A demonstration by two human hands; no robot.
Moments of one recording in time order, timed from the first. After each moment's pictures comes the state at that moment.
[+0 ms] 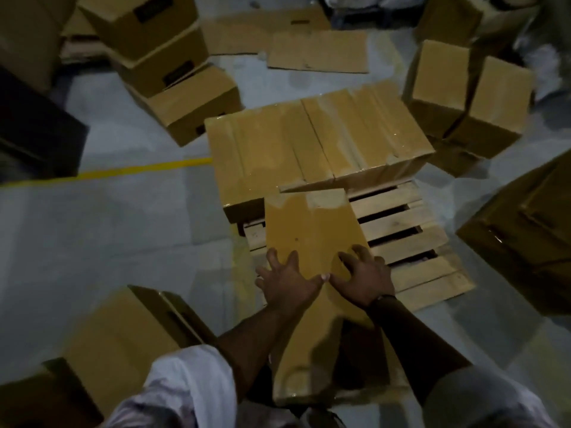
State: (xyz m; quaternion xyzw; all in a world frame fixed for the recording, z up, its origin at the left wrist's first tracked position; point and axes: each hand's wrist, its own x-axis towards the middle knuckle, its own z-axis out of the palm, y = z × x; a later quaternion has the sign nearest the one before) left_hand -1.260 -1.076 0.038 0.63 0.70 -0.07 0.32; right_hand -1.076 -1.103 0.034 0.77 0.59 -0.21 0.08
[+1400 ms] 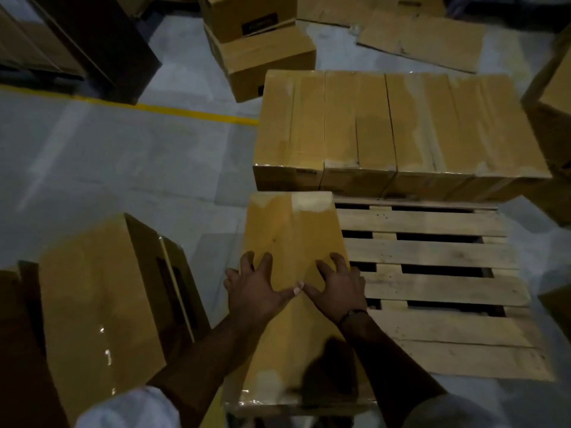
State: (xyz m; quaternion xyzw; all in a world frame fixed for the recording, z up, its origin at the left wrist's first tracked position) left_hand -1.301 -1.118 -0.164 0.55 0.80 -0.02 0.25; right_hand -1.110 -1.081 -0.183 0.65 0.72 -0.23 0.09
